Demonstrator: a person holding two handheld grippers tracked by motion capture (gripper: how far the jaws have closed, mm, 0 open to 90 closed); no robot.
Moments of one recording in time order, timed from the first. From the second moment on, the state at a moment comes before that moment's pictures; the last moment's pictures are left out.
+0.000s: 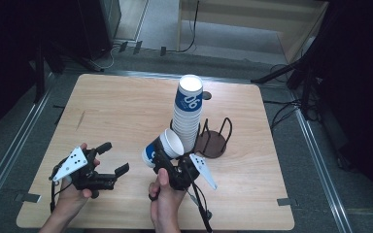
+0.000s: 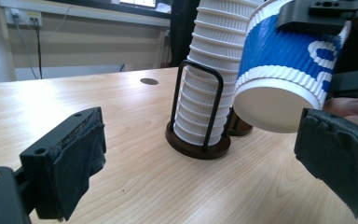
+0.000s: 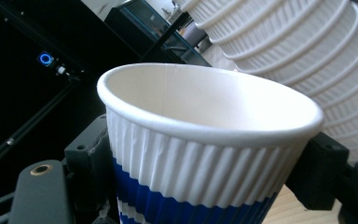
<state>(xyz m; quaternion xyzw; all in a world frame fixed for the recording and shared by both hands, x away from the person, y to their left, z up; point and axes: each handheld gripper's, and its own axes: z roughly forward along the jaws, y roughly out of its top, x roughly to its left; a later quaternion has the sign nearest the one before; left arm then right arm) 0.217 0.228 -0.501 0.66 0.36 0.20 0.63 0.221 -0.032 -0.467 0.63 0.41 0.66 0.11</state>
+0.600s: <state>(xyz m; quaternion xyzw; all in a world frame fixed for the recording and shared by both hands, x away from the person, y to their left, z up) 0.218 0.233 -0.501 0.65 0.37 0.20 0.63 0.210 -0.036 -0.450 0.56 0.47 0.63 0.26</state>
